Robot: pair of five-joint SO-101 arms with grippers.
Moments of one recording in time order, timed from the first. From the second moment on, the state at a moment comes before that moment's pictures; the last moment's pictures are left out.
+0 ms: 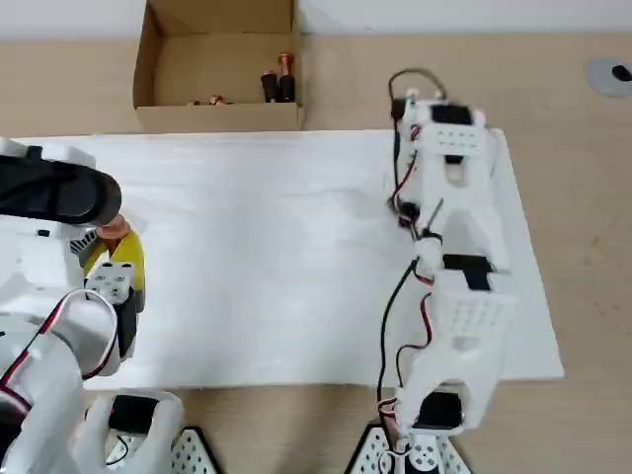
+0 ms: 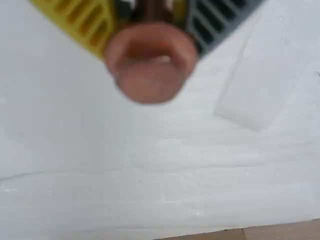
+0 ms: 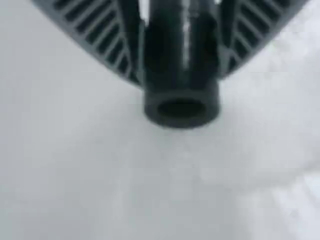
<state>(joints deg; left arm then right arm) 1.8 -58.6 -0.3 100.3 -13.3 -0.6 29.0 -20.4 89.5 -16.7</state>
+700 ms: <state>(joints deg) 1.8 -58.6 -0.3 100.3 -21.5 -0.8 -25.7 -31.8 99.9 -13.0</state>
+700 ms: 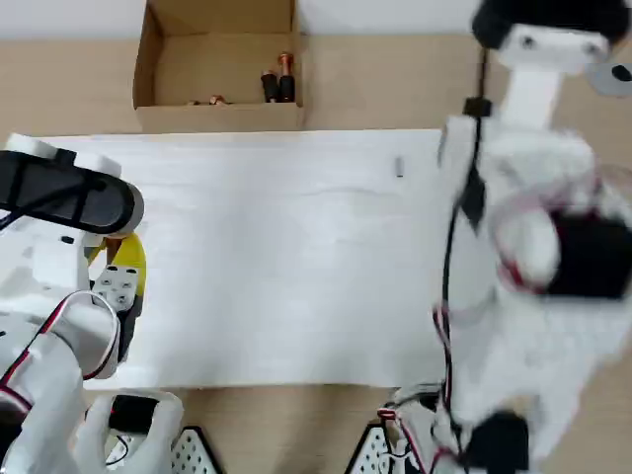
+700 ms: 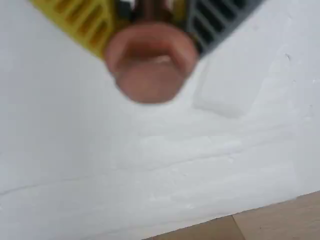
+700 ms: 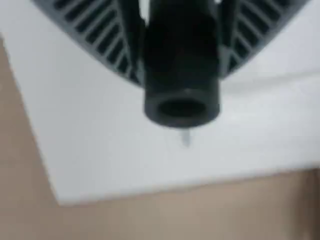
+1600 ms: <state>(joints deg) 1.8 -58.6 3.3 83.1 -4.2 -18.2 -84.8 29.1 83.2 -17.4</state>
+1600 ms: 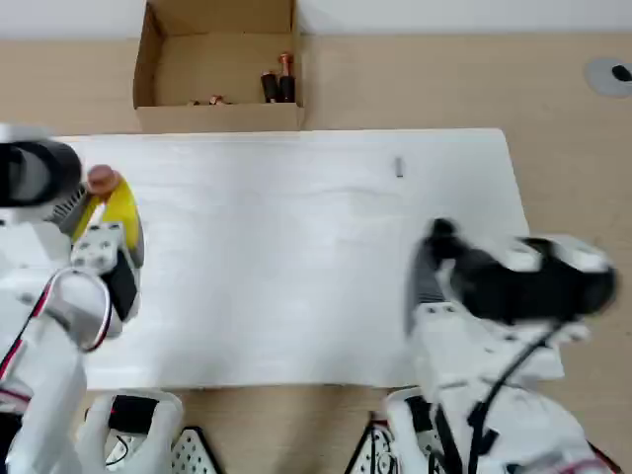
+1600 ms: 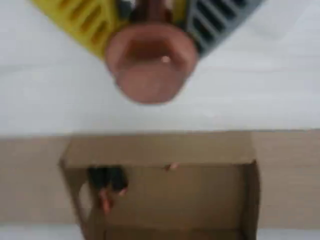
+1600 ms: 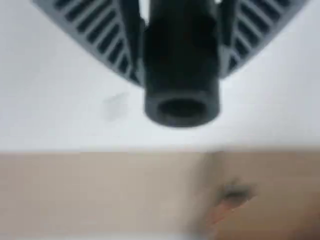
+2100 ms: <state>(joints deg) 5.5 -58.0 14.8 64.0 -0.8 -57.0 -88.3 50.8 55.0 -22.8</state>
